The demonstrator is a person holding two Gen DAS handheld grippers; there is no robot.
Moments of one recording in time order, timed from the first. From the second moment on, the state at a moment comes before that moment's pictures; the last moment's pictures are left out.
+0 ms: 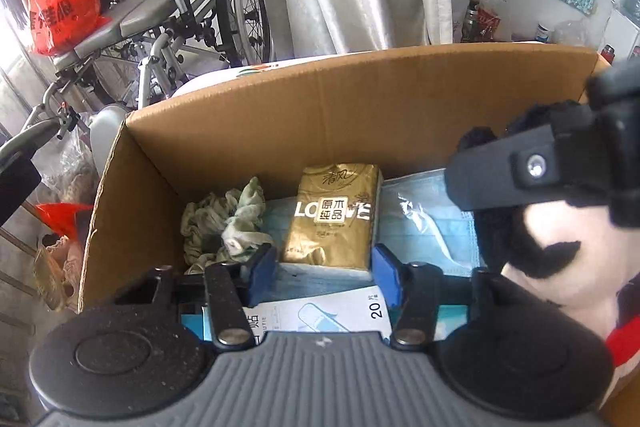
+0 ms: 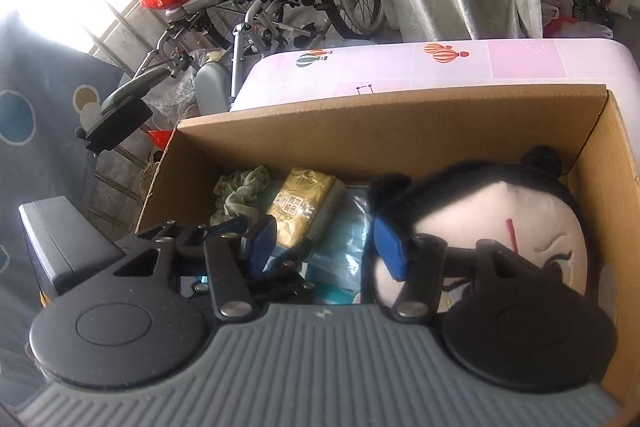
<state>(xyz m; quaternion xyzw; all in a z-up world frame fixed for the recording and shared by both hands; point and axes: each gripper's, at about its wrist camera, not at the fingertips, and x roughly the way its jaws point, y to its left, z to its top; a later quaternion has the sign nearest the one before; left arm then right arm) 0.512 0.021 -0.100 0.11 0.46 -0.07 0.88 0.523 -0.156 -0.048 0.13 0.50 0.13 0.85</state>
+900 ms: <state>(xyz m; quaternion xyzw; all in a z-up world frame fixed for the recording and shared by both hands) 0.373 0.074 -0.061 0.04 0.50 -0.13 0.85 0.349 -0.250 -0.057 0.07 0.53 0.11 0.84</state>
